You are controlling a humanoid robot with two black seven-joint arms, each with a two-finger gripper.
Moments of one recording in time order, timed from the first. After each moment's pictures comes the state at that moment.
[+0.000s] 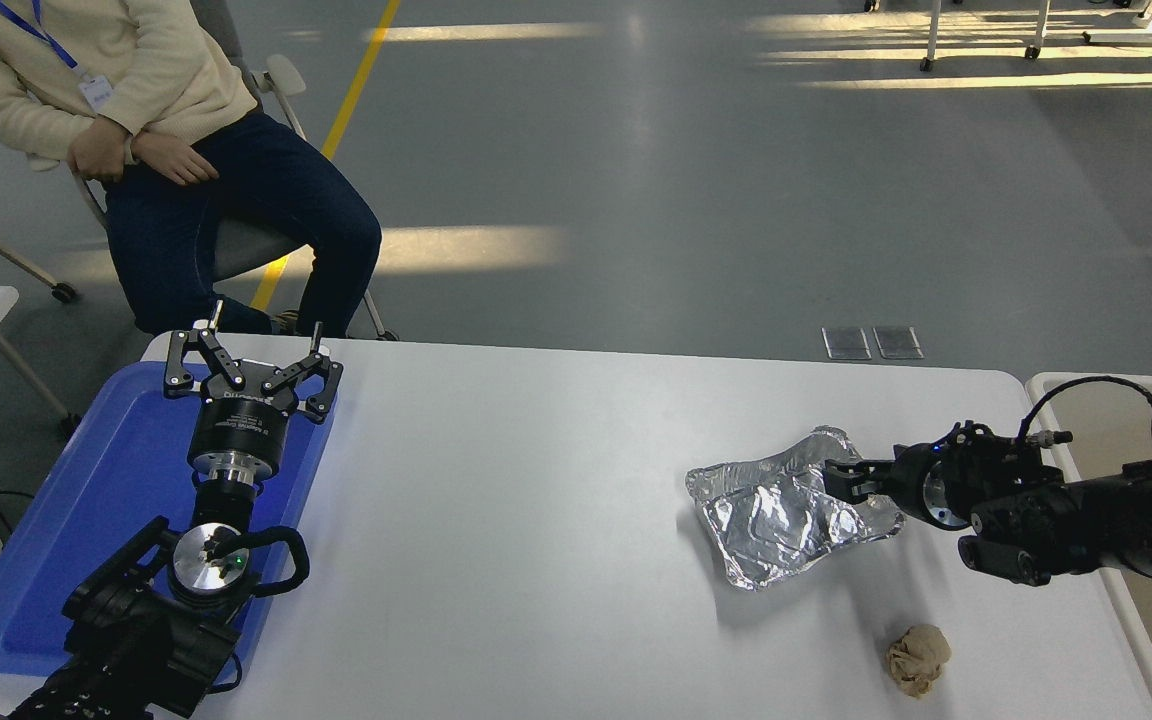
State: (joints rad) left arm -0.50 0.10 -1.16 -0.54 -0.09 -0.64 -0.36; right arm 1.06 -0.25 -1.01 0.68 -0.66 -0.24 0.12
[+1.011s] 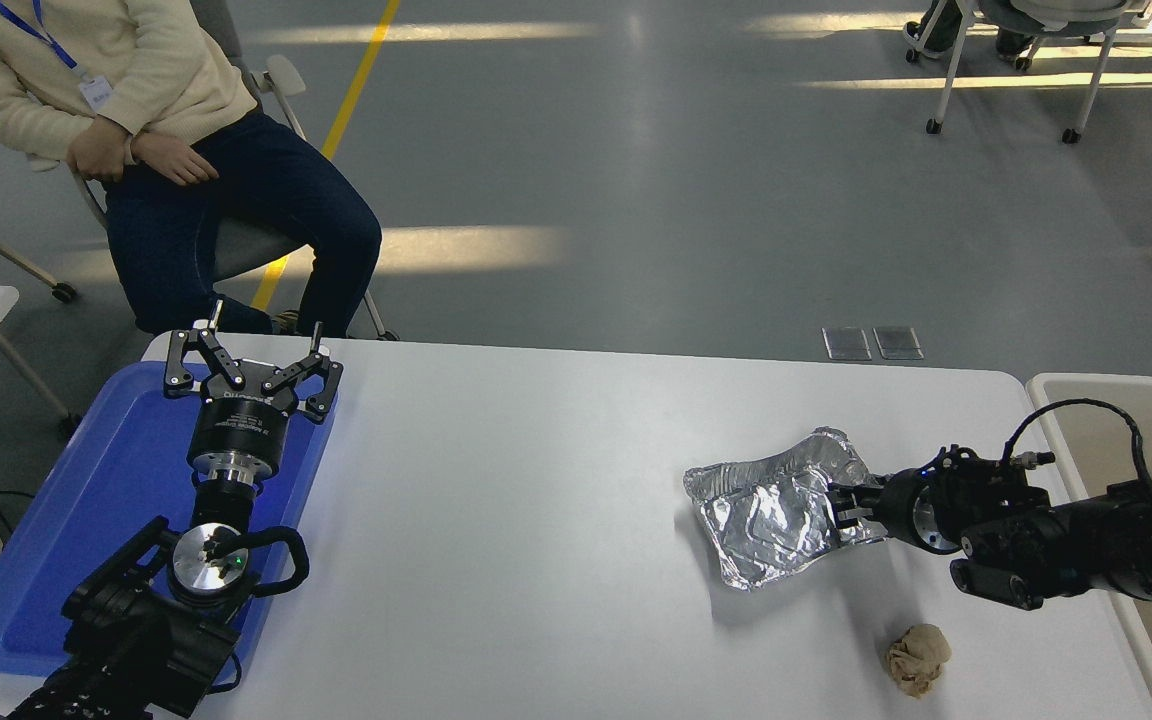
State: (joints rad) left arm -0.50 0.10 -1.16 -0.54 -0.09 -0.64 -0.36; right arm 1.02 -0.23 -0.97 0.66 -0.73 -0.22 0.11
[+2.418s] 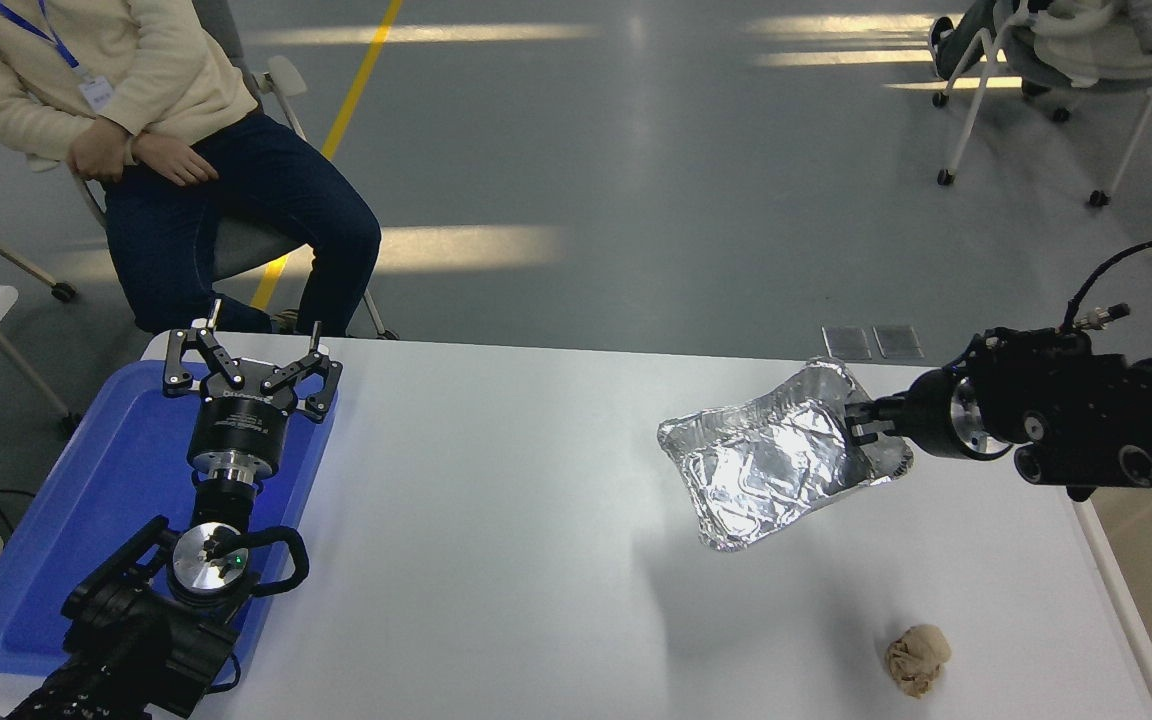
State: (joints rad) left arm -0.50 0.10 -1.16 -0.54 -0.09 -0.64 -0.36; right arm 1.71 -0.46 -1.14 1.33 -0.73 -0.10 0.12
